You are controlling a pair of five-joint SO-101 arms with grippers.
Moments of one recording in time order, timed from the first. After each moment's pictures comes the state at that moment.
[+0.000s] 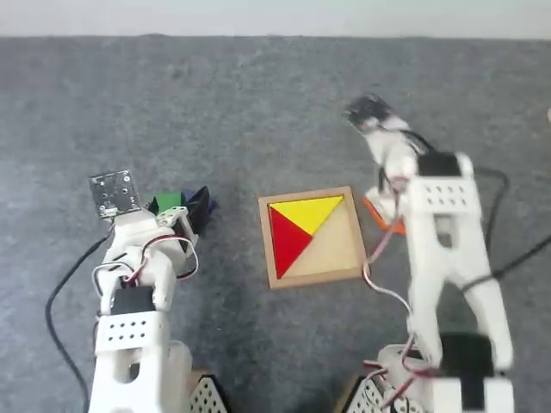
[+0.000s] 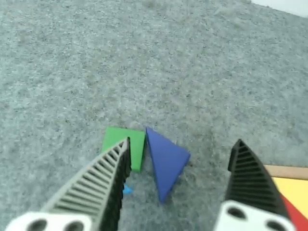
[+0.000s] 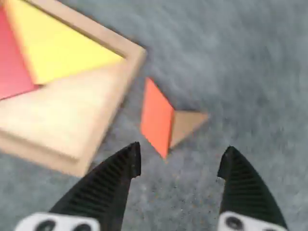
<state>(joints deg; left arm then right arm) -12.5 -60.6 85.1 23.8 14.6 -3.5 -14.7 28.1 65.2 33.6</state>
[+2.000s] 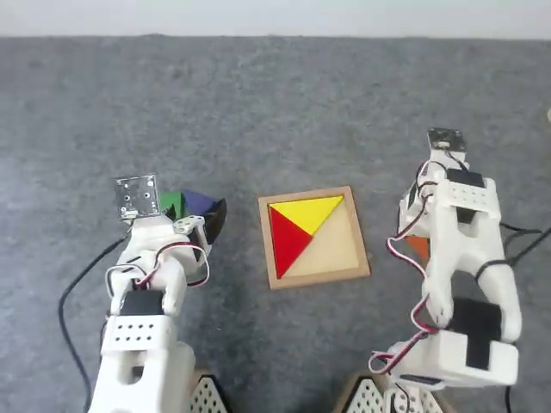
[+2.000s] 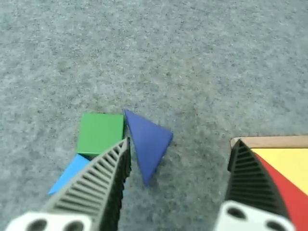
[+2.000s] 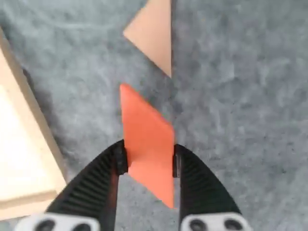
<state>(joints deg) -7.9 -61.1 88.0 23.8 12.8 7.6 -1.8 29.7 63.0 4.4</state>
